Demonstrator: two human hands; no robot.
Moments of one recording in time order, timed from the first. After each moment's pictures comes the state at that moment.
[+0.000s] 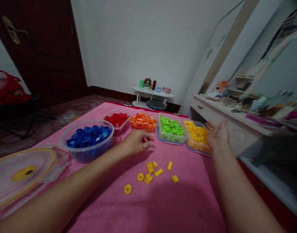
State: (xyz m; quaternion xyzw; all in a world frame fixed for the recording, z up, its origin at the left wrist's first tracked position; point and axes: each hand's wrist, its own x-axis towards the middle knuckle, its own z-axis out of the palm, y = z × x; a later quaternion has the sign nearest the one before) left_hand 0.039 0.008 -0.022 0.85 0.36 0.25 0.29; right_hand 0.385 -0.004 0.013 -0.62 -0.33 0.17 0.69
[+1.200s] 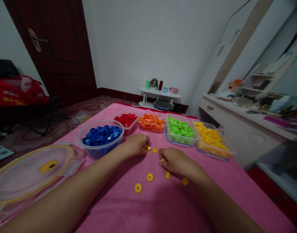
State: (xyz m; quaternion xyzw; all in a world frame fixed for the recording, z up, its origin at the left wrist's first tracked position) left_hand 0.016 0.017 -0.030 0.89 0.44 0.07 0.12; right_hand 0.202 -0.054 -0.022 -0.60 -0.79 0.13 0.00
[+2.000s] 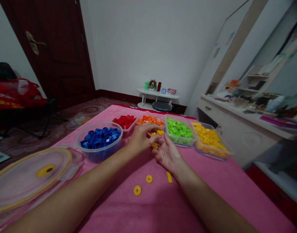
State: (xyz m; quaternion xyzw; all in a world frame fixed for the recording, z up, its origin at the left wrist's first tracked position) left_hand 0.038 0.013 -0.016 0.80 0.27 0.49 0.22; right_hand 0.178 -0.032 -0.031 -0.34 -0.22 0.76 0.50
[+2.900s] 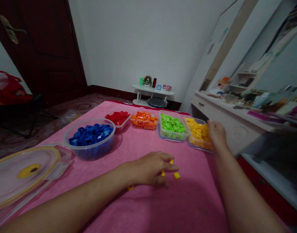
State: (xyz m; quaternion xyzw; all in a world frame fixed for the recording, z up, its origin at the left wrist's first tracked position) left_hand 0.066 -0.043 -0.044 0.97 0.06 0.15 0.20; right_hand 0.401 -0.008 -0.014 -0.74 -0.43 -0.10 0.51
